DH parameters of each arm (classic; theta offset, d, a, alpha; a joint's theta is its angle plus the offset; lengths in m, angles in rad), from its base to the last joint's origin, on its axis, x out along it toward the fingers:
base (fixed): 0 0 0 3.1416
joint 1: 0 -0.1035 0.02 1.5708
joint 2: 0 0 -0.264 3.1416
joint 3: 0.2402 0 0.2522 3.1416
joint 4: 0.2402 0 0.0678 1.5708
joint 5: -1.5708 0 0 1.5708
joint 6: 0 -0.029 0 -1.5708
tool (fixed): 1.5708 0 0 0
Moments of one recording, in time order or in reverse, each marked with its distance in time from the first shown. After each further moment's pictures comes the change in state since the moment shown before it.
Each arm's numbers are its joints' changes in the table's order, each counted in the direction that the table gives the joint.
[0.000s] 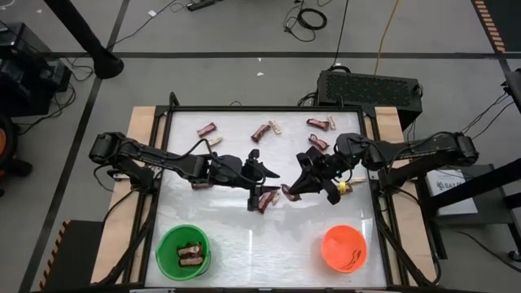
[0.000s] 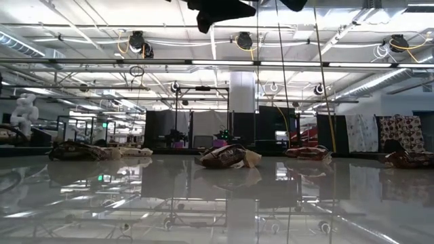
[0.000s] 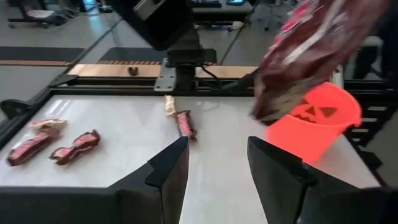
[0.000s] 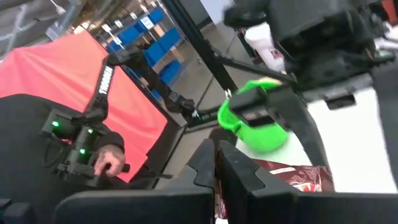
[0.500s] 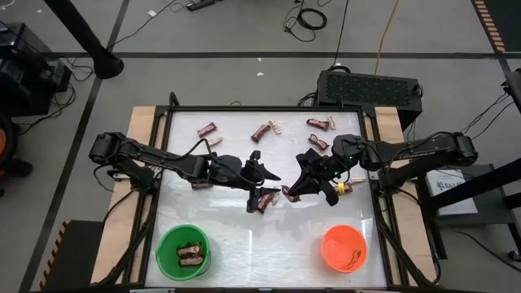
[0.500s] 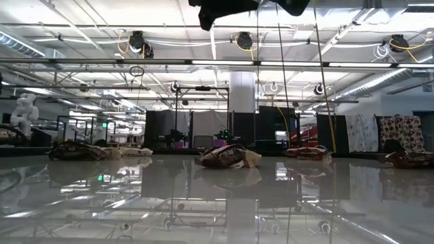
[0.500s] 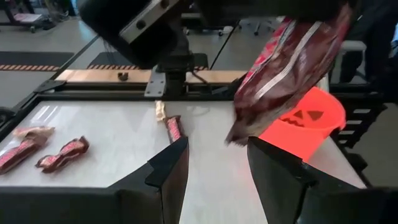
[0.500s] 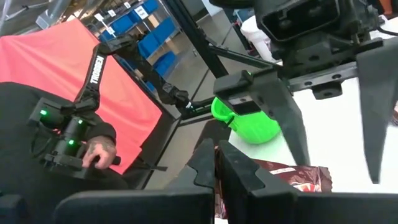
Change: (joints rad) left arm 0.000 0.000 0.000 -0.029 -0.035 0.000; right arm 0.000 0.009 -0.001 0.026 0.001 0.034
